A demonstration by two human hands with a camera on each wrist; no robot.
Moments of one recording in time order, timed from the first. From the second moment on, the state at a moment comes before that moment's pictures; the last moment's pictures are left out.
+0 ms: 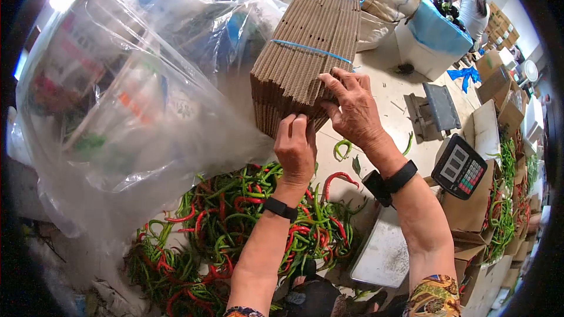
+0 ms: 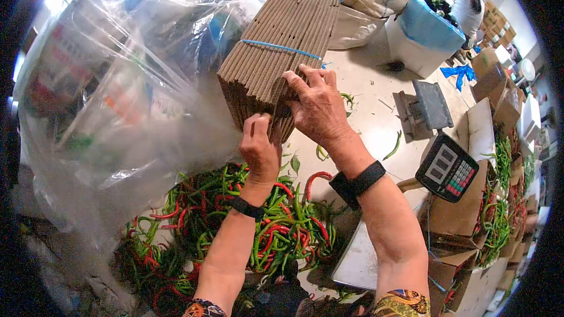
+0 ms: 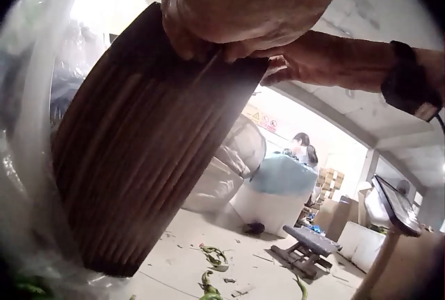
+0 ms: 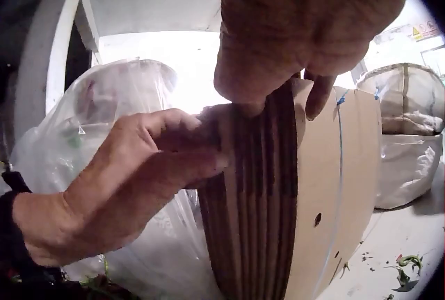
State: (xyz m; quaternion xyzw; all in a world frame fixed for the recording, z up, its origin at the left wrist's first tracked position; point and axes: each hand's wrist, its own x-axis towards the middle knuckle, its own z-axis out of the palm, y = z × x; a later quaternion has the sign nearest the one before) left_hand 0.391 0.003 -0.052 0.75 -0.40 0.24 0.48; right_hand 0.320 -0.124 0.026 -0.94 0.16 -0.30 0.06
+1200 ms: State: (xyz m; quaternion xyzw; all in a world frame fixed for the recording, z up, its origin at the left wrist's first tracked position) left_hand 0.437 -0.002 0.020 0.74 -0.51 0.24 0.37; right_hand 0.313 -0.128 0.028 -0.91 0.21 -0.34 0.13
